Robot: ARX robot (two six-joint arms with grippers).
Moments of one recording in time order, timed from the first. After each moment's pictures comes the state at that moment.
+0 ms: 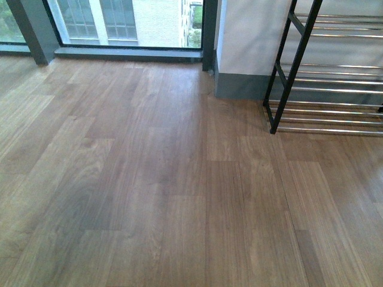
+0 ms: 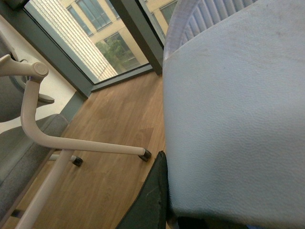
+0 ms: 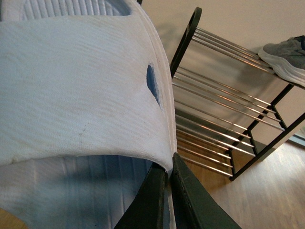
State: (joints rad) left arm -0.60 0.64 0.29 0.14 -0.86 0.34; right arm 0.02 0.45 0.40 -0.02 0.12 -0.34
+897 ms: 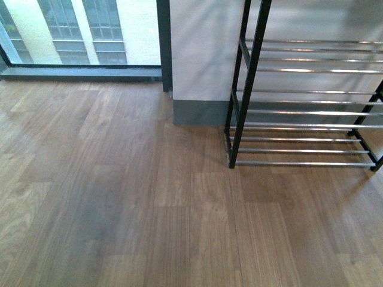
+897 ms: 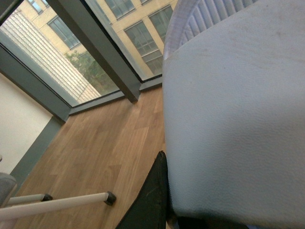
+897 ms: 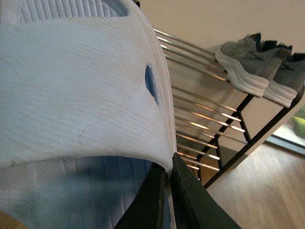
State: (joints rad) left arm -0.60 0.64 0.29 0.14 -0.86 0.34; right arm 0.02 0.45 0.39 -0.02 0.13 -0.34
